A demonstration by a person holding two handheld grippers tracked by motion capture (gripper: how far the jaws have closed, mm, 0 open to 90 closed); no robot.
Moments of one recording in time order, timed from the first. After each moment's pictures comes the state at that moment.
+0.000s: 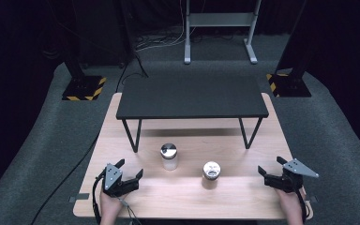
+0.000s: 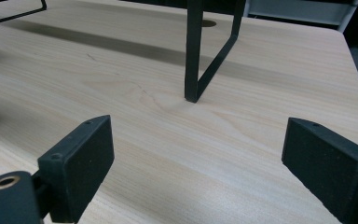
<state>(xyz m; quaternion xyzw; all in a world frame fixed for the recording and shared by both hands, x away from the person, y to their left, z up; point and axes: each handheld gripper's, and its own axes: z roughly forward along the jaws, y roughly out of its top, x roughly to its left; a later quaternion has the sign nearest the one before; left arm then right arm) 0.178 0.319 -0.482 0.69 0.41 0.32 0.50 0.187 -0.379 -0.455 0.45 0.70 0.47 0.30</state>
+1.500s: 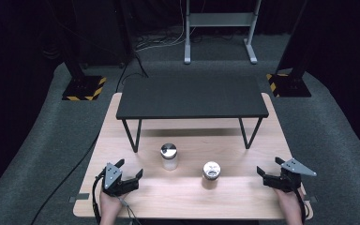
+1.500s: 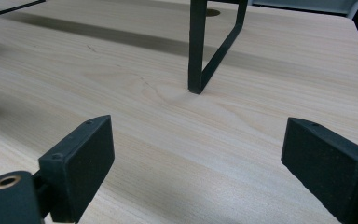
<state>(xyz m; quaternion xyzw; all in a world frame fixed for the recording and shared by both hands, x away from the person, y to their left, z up) 0.180 0.319 -0.481 0.69 0.42 0.32 0.50 0.191 -0.377 -0.454 0.45 0.70 0.46 0.30</state>
